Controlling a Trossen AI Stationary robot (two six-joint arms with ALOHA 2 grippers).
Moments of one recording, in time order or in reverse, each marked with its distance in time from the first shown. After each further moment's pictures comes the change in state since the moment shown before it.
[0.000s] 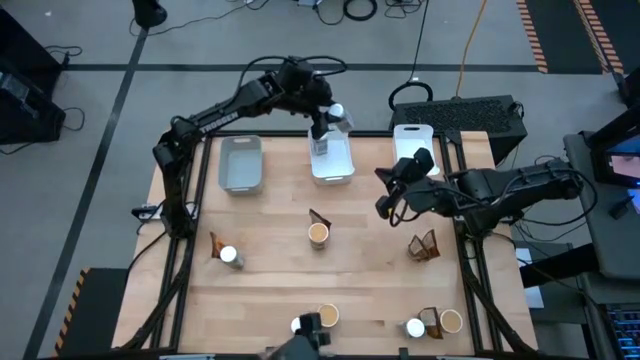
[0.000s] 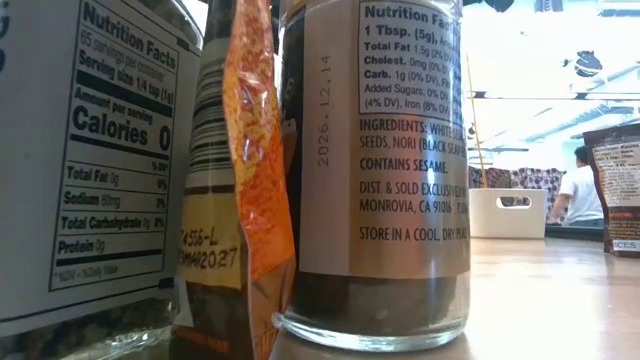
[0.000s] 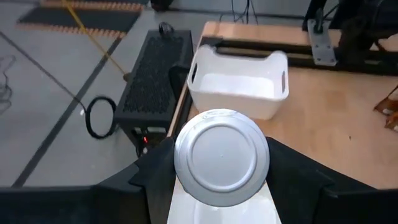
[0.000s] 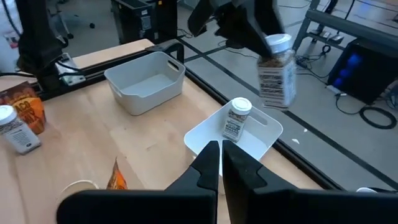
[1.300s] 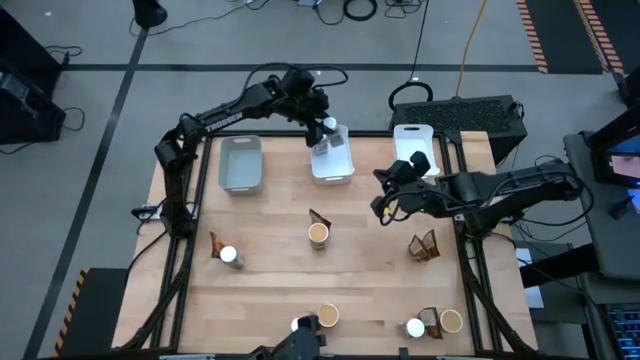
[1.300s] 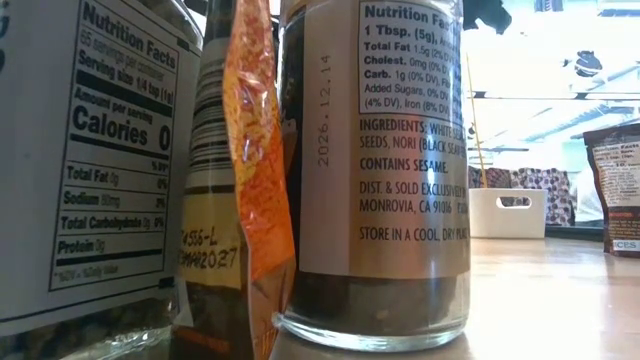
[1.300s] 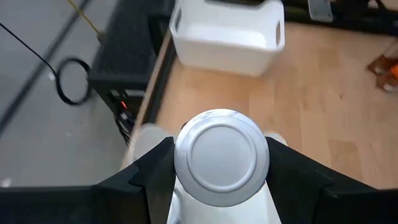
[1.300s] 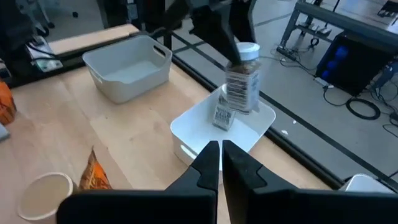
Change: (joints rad) left arm 0.019 0.029 -0.082 -0.066 0.066 0.024; right arm -0.038 0.001 -0.124 0.085 0.003 0.002
